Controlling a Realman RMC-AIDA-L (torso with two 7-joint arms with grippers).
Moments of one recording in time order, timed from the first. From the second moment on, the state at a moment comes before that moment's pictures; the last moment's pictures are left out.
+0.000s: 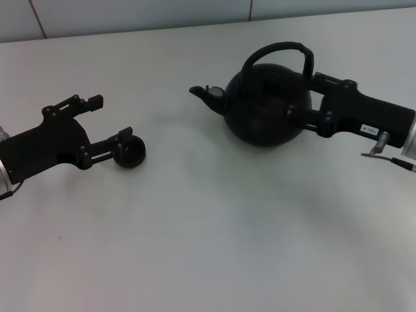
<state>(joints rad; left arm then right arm) -0.39 -2.07 1.05 0.62 1.52 1.26 -0.98 0.28 2.09 -0.97 -0.70 -1.45 -1.36 1.23</state>
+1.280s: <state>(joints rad) -0.39 -2.07 1.05 0.62 1.51 1.28 -0.99 0.32 2.08 -0.79 -0.58 -1.46 -1.27 1.22</state>
